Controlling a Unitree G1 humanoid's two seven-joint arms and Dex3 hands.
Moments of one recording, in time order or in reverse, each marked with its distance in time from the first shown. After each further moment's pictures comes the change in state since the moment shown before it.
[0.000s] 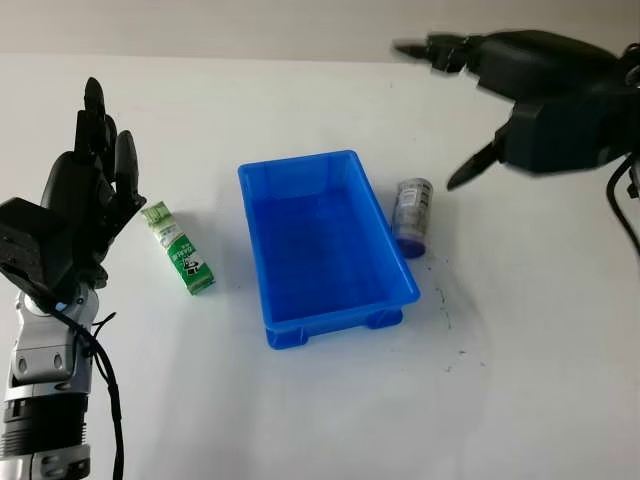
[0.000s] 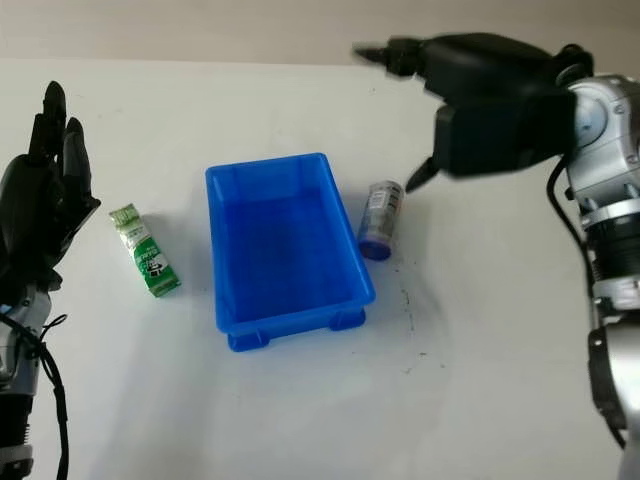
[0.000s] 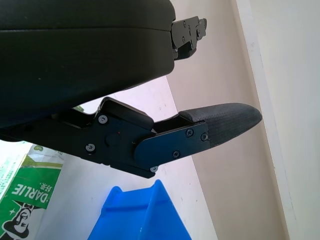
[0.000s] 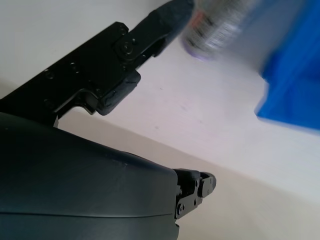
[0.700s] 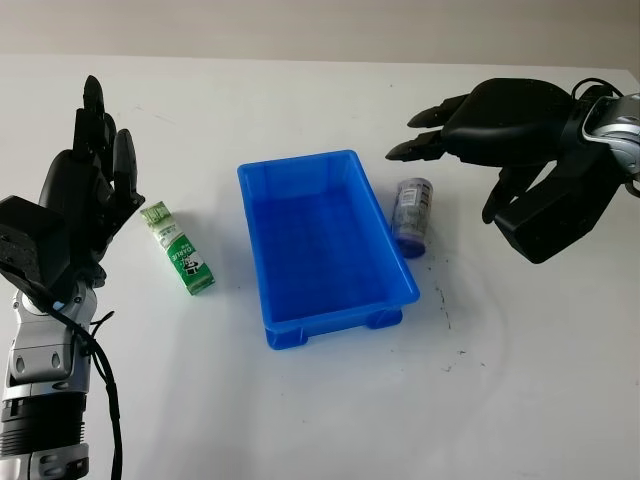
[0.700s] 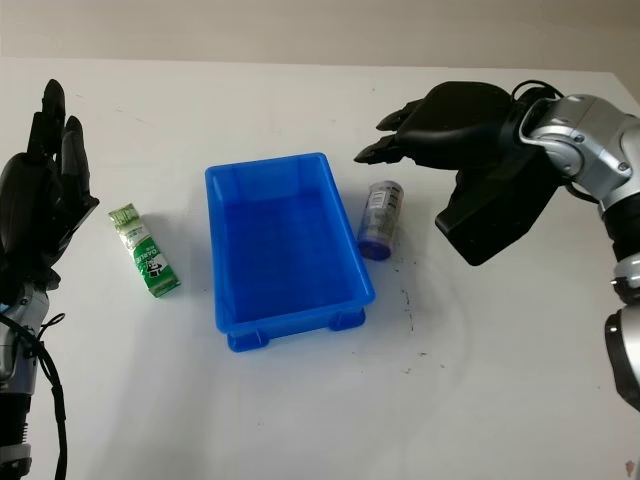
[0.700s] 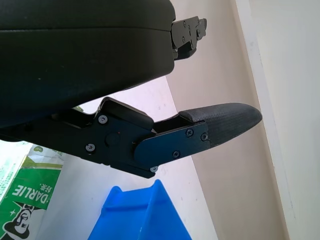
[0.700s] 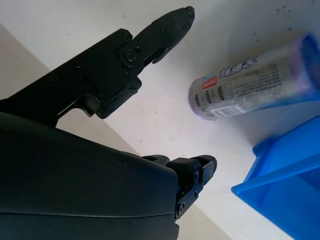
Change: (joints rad) left arm 0.000 0.006 0.003 0.003 -0.004 0.000 -0.010; right arm -0.029 -0.026 0.128 0.130 -0.214 -0.258 -0.168
